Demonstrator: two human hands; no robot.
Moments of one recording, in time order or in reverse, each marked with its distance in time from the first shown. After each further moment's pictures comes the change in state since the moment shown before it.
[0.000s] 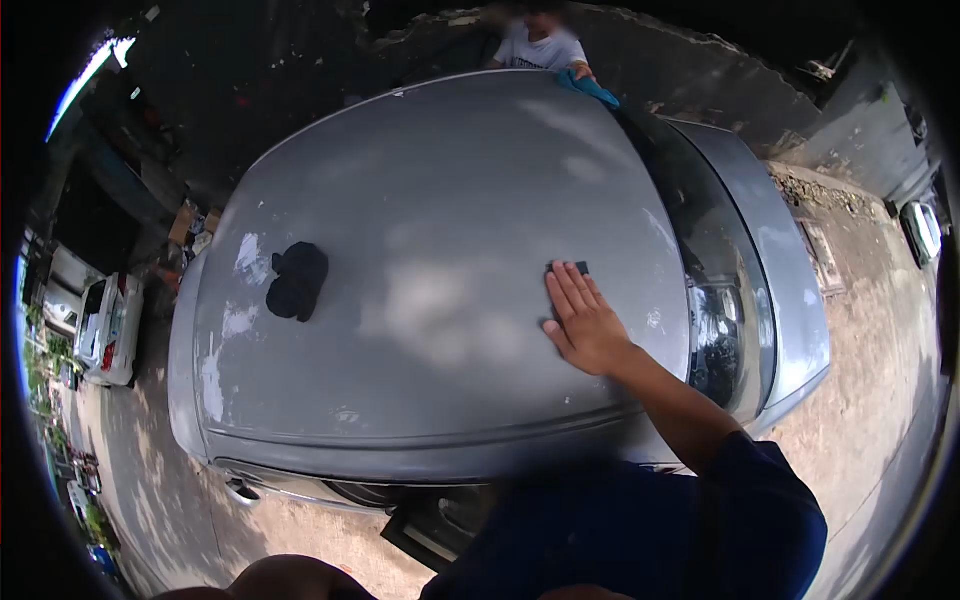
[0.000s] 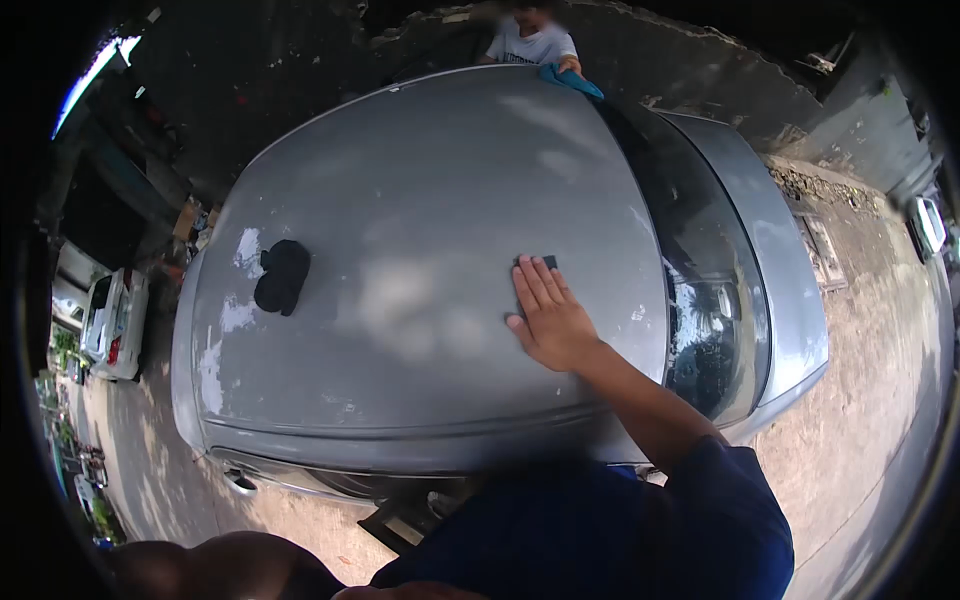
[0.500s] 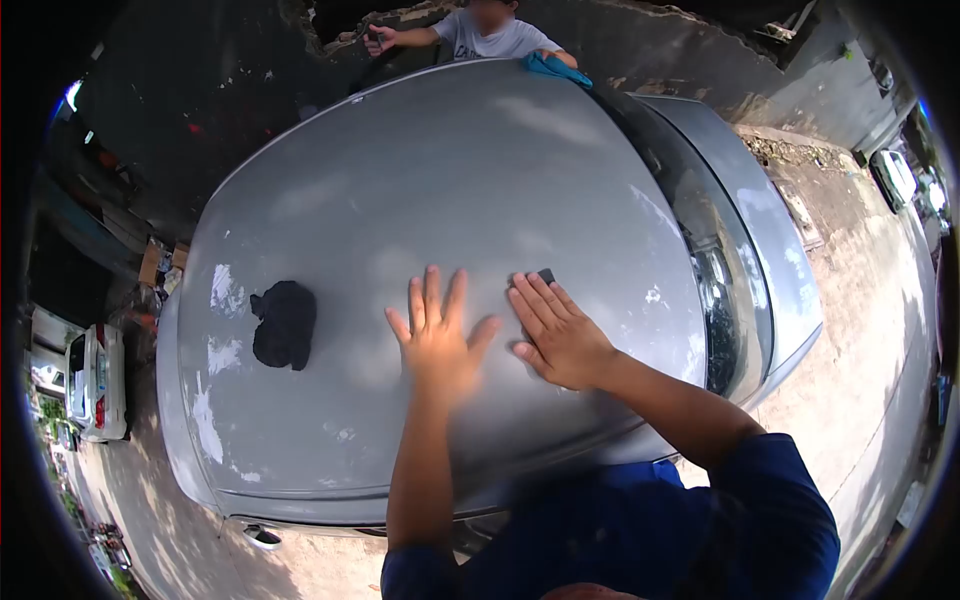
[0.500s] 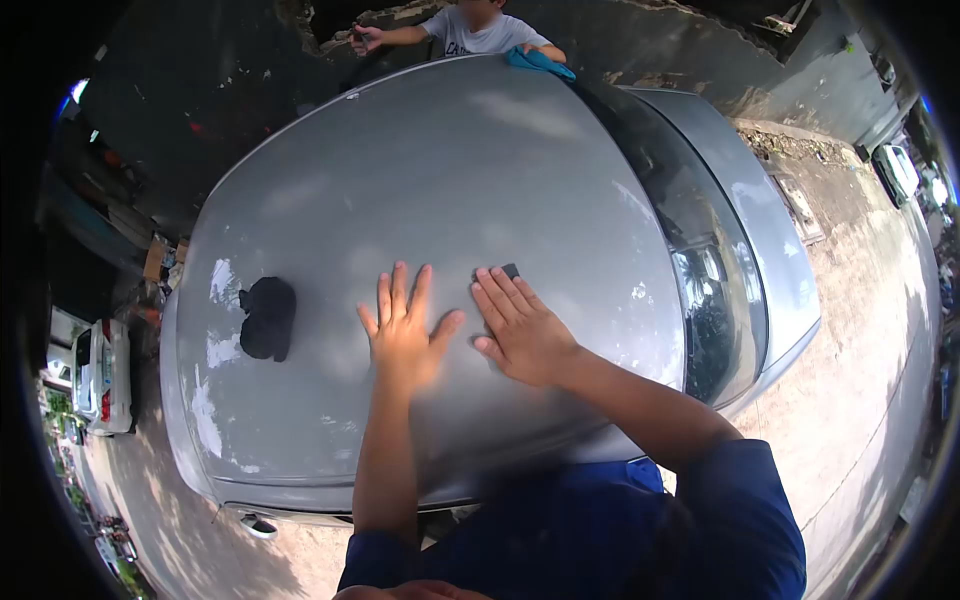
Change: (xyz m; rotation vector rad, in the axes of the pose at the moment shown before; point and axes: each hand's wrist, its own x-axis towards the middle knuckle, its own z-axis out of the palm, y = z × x) left_hand -0.384 -0.067 -0.029 0.480 -1.876 -0.854; right_hand 0.043 -0.055 0.006 -0.040 0.011 -0.057
